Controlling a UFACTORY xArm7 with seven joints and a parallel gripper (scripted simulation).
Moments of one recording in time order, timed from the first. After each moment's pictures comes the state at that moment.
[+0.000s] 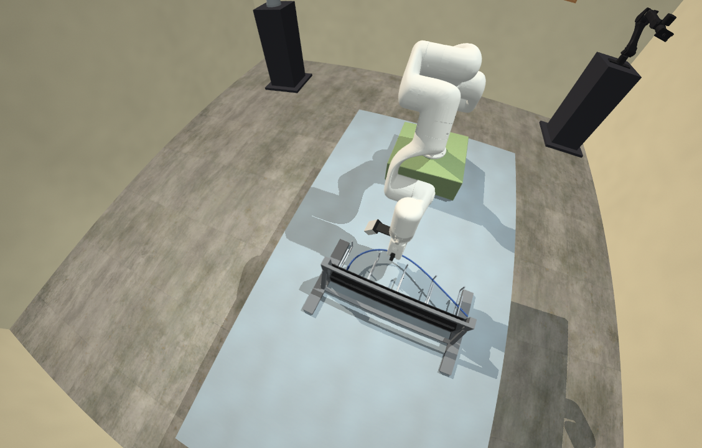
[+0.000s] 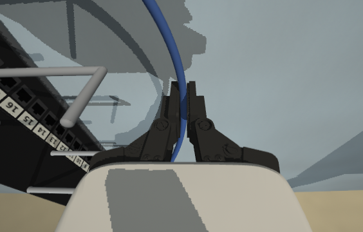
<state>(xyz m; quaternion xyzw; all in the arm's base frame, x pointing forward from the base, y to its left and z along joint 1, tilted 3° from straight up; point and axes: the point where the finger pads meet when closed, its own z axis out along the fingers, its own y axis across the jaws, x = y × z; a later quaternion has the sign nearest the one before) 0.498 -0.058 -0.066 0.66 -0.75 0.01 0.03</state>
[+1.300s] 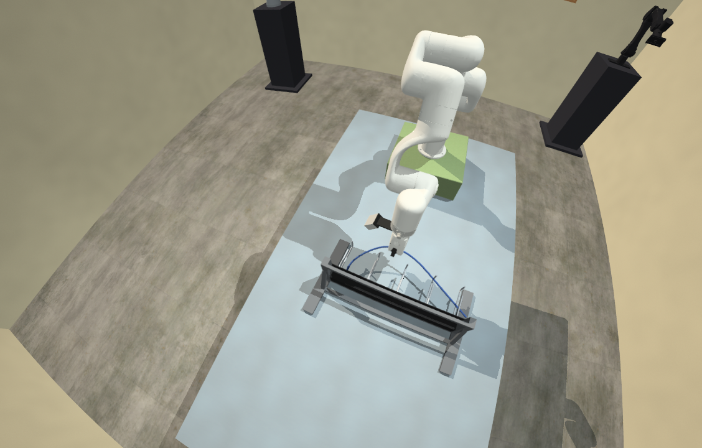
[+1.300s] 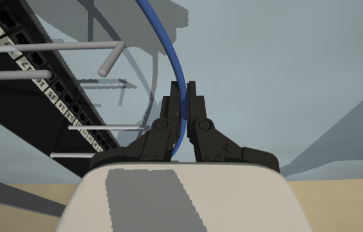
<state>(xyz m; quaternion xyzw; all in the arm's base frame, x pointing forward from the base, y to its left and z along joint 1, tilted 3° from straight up) 0.499 -0.057 -0.031 0.66 -0.75 0.01 0.03</state>
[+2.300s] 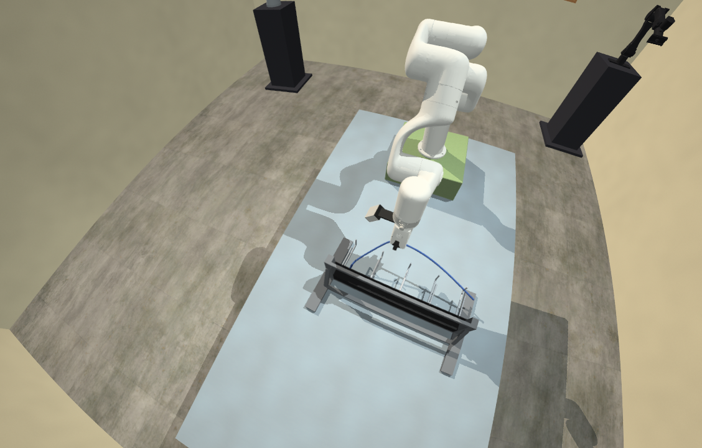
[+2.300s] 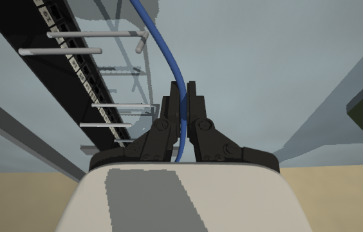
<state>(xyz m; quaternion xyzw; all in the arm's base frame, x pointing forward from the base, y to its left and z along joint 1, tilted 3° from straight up) 0.500 -0.055 0.018 0.66 -0.75 0.01 0.03</state>
